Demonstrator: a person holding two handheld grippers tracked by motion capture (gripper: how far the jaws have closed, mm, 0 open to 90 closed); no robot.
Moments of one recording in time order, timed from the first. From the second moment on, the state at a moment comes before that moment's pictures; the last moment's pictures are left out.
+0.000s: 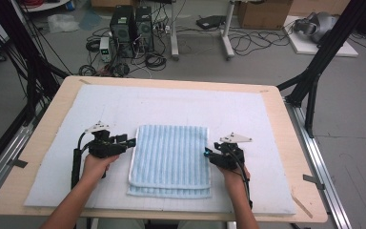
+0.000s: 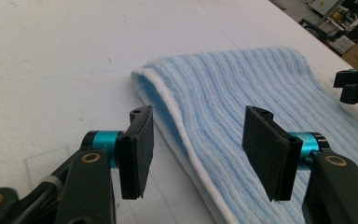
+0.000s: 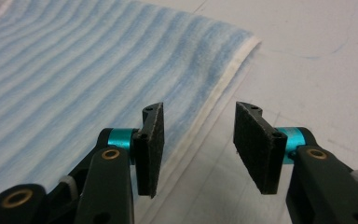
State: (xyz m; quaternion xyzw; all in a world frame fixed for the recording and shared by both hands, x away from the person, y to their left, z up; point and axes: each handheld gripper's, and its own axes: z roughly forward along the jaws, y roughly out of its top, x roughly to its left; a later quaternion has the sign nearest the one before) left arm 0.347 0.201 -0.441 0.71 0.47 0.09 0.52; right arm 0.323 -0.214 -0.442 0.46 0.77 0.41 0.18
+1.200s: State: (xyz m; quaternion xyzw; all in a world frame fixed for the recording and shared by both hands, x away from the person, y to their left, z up) left arm 0.366 0.171 -0.454 0.76 0.46 0.09 0.45; right arm 0.350 -0.192 -0.449 0.45 0.79 0.39 0.14
